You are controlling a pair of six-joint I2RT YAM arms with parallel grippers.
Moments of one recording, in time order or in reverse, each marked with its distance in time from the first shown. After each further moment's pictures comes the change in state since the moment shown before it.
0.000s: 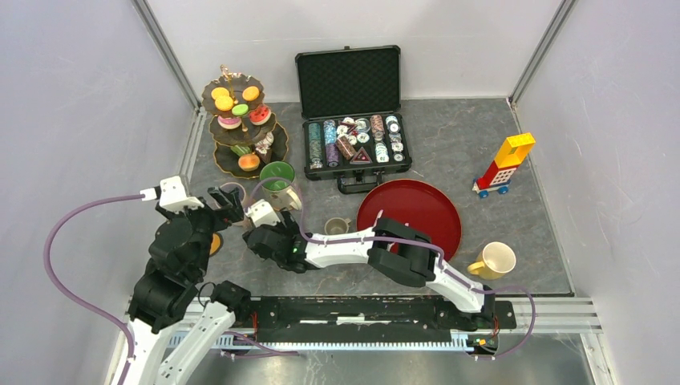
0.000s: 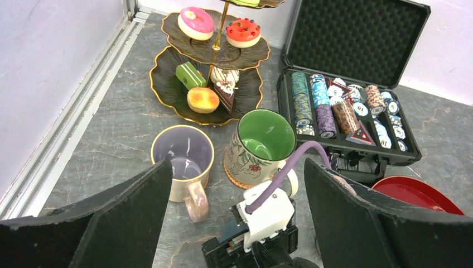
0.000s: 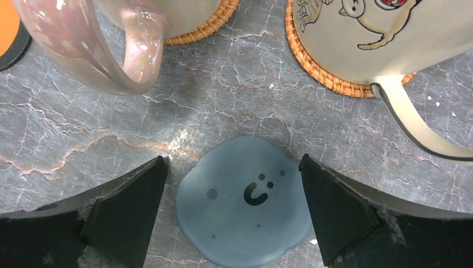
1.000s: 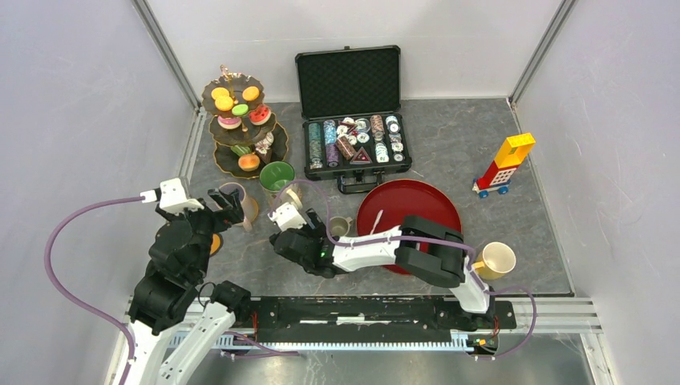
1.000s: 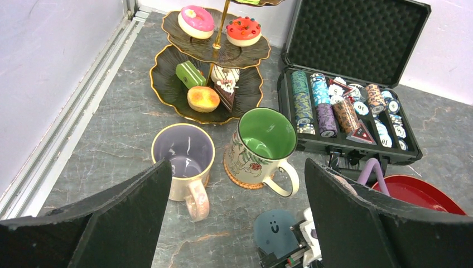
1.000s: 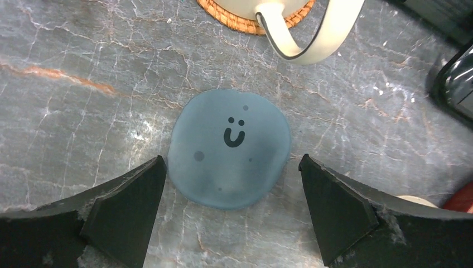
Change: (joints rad) left arm 0.000 -0.022 -0.013 0.000 -0.002 0.001; right arm -0.009 -0.225 -0.355 0.084 0.089 -0.048
